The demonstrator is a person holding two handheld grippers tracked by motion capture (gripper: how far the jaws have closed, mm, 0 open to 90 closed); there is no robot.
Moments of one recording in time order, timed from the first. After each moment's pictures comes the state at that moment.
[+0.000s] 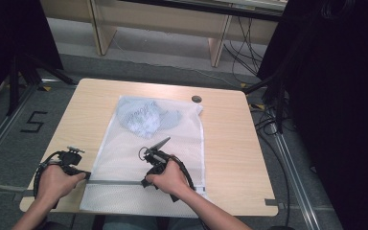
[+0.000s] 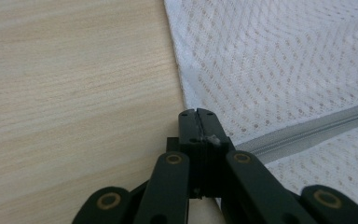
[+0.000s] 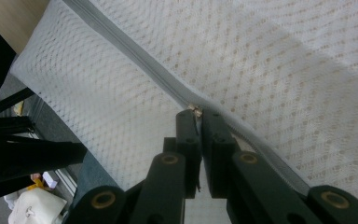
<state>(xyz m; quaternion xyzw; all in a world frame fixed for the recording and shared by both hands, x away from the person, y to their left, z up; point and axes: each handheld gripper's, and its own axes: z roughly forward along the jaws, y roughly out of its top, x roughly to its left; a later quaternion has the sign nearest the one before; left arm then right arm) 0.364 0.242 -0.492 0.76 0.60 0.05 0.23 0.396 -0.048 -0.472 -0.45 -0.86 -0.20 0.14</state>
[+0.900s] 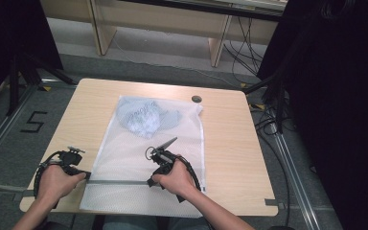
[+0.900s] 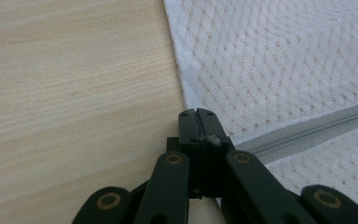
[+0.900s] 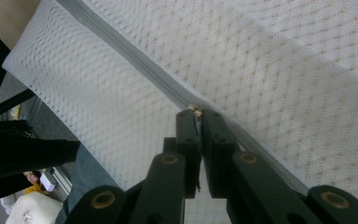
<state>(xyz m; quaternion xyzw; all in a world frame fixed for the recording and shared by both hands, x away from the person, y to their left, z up) 0.364 0.241 -0.491 0.76 0.60 0.05 0.23 0.394 -0.066 -0.468 -0.46 -0.86 -0.20 0.13</state>
